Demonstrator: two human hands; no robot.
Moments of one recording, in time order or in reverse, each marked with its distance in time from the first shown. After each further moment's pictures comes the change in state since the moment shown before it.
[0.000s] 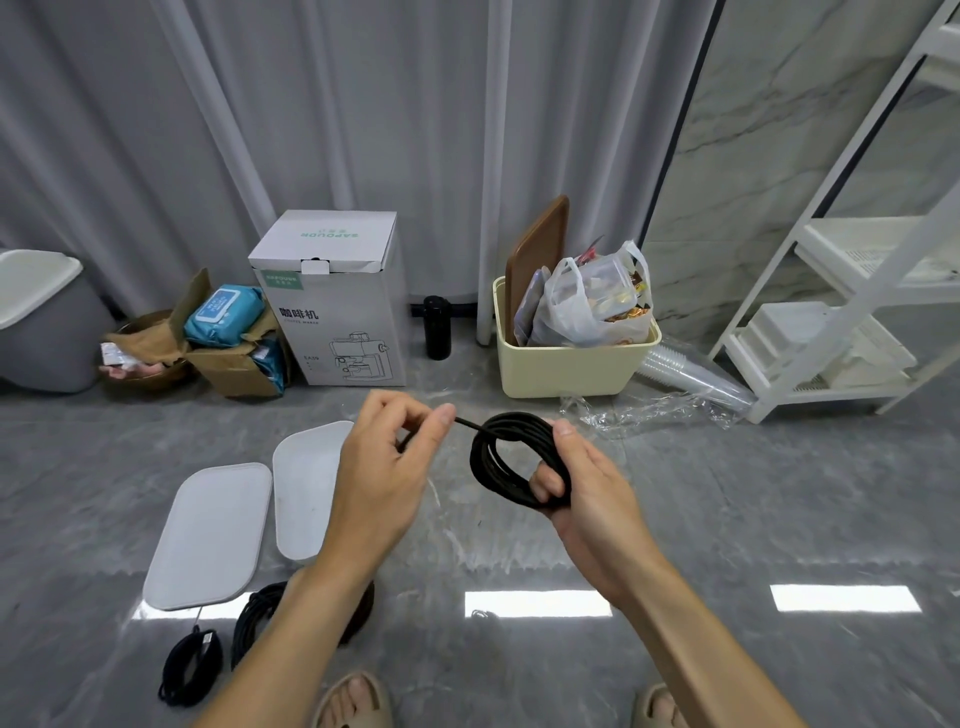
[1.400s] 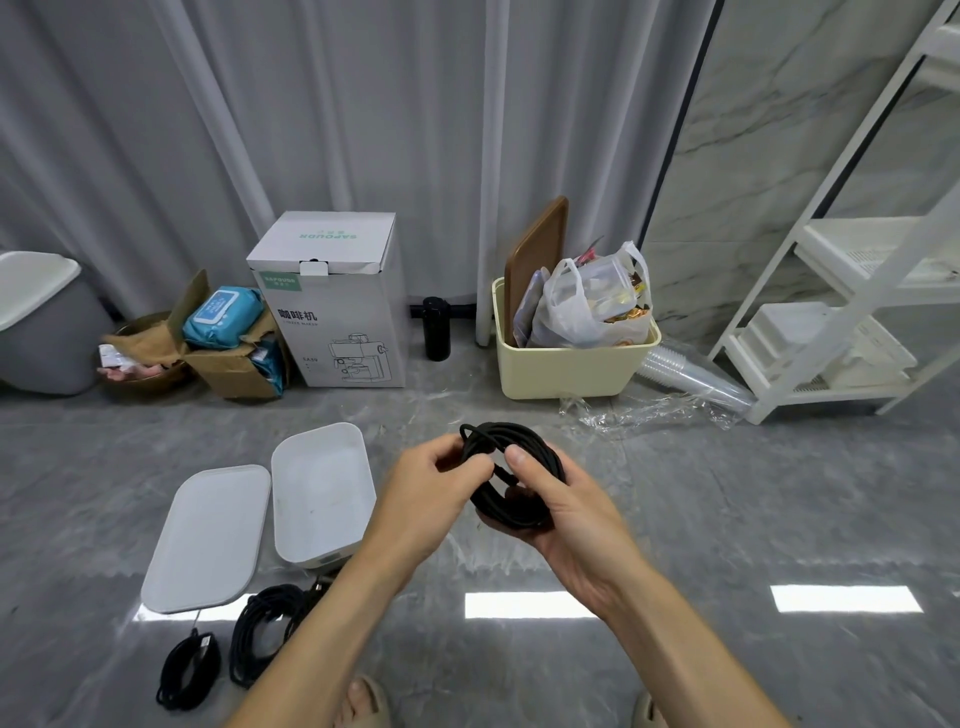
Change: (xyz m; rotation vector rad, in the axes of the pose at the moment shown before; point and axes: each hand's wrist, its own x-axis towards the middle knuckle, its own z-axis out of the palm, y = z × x) left_hand -0.010 0.014 0.020 -0.126 -0.305 -0.398; right_hand -0.006 0.004 0.005 0.072 -0.107 0.159
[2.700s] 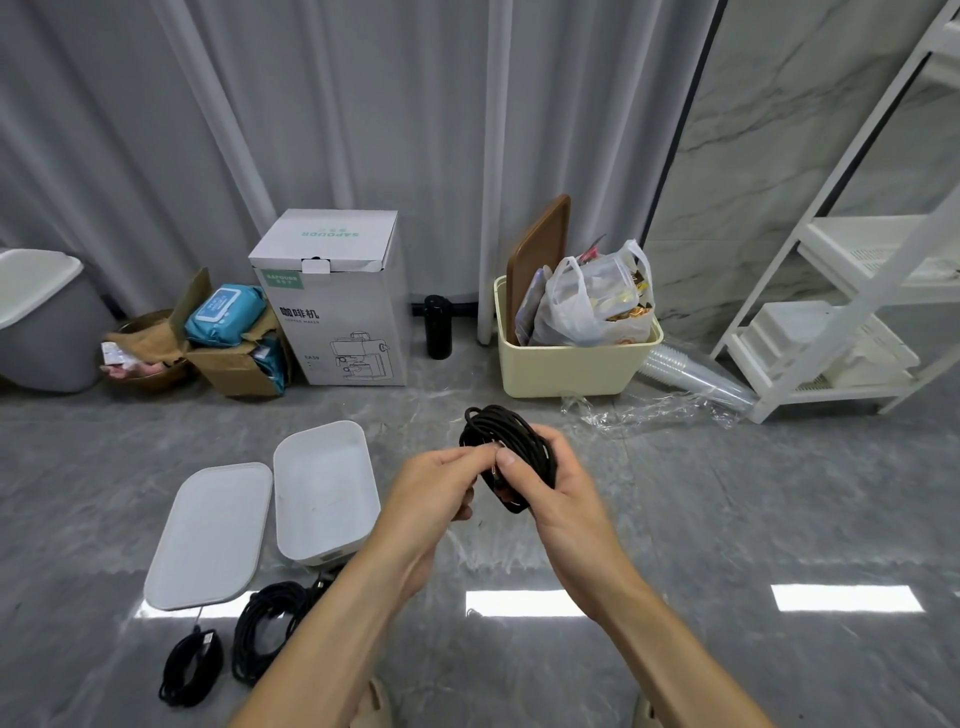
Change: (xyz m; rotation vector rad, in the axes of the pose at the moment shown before) left_hand 0.002 0.000 0.006 -0.221 -0.033 -0.186; right_hand -0.002 0.006 0.007 -0.272 0.011 -0.268
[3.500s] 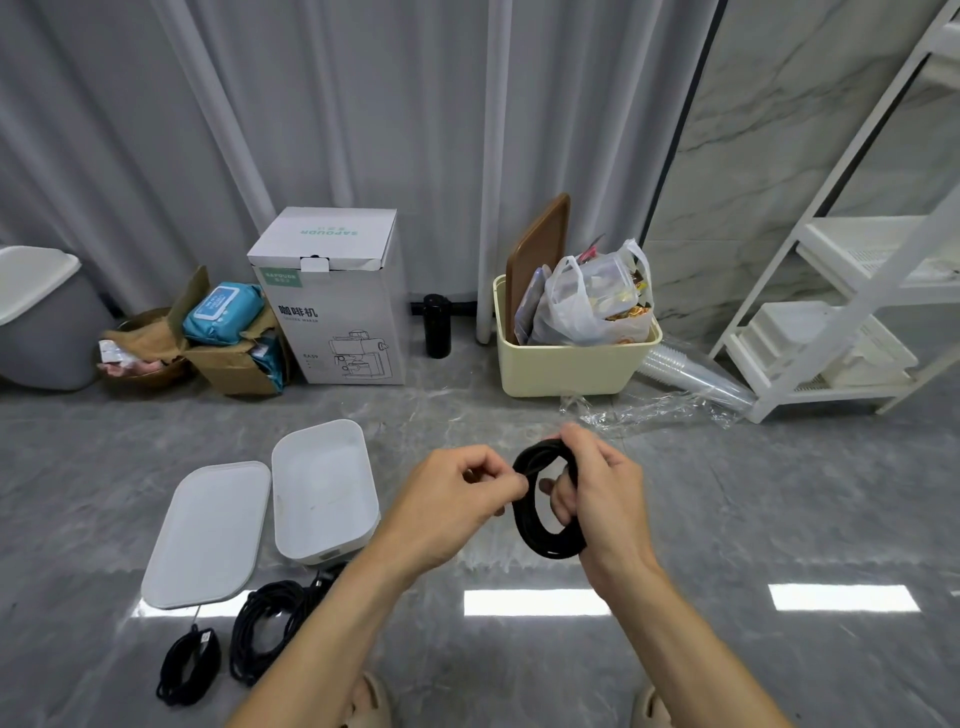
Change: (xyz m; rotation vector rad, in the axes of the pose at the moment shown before) left_hand -0.006 0.004 -0.002 0.376 -0.100 0.188; right_hand 0.011 -0.006 -0.018 0.023 0.352 0.084
